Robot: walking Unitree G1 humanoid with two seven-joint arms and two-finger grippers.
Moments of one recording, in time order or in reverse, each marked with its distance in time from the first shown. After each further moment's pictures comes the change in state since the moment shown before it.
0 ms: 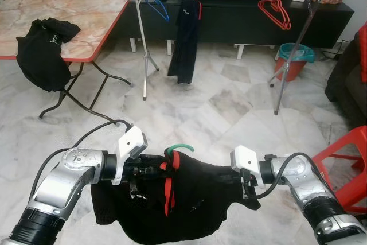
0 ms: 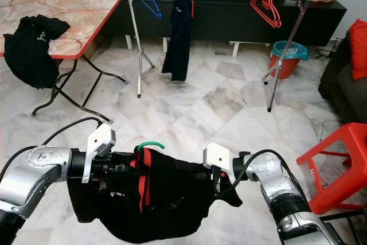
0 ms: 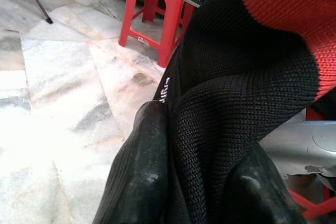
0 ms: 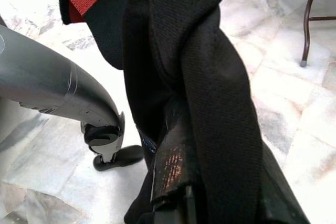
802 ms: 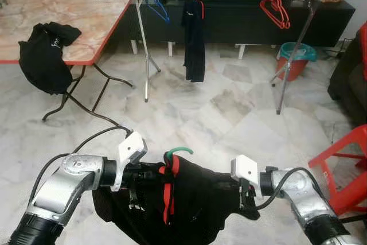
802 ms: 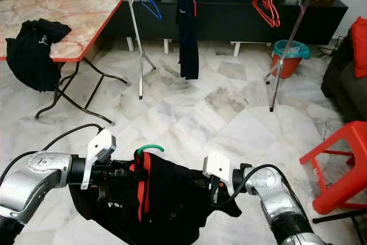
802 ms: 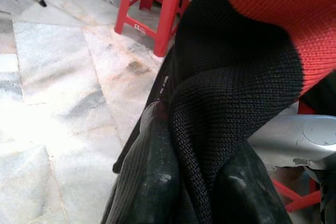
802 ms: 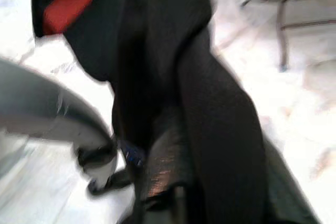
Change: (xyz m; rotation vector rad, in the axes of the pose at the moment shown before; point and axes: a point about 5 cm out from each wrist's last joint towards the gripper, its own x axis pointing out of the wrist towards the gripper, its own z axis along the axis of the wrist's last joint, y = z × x) left arm 0.000 -0.007 -0.009 -0.059 0.027 -0.002; right arm 0.006 0.020 -0.009 0.051 -0.081 -0.110
